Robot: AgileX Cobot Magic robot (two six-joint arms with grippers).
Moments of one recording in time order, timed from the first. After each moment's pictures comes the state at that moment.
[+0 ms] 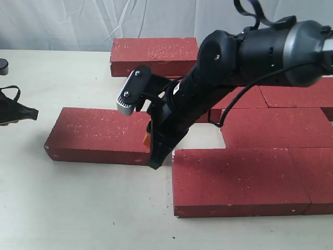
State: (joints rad) left arm 0.08 1.71 -0.79 -0.33 0.20 0.46; right arm 0.70 1.82 -1.18 0.50 0.64 -0.96
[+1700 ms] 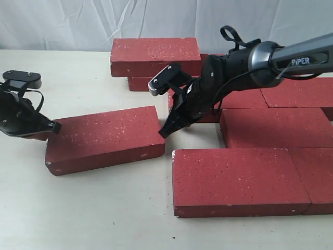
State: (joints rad) left arm 0.00 1.80 -0.87 -0.48 0.44 0.63; right arm 0.54 2.08 -1.29 0.28 0.38 -0.61
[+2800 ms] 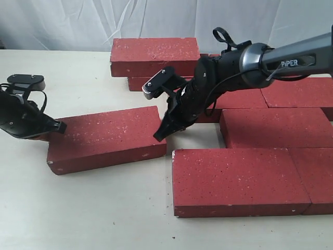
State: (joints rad) left arm 0.00 1.84 -0.87 -0.63 0.42 0.74; right arm 0.56 2.11 -1.33 0.30 0.45 -0.61
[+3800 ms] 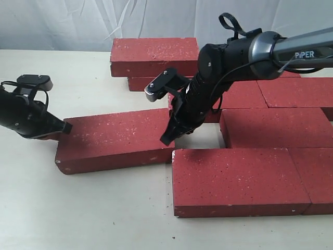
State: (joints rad) left arm 0.01 1.87 -0.87 -0.90 0.48 1.05; right arm 0.56 2.06 -1.33 0.26 0.64 -0.61
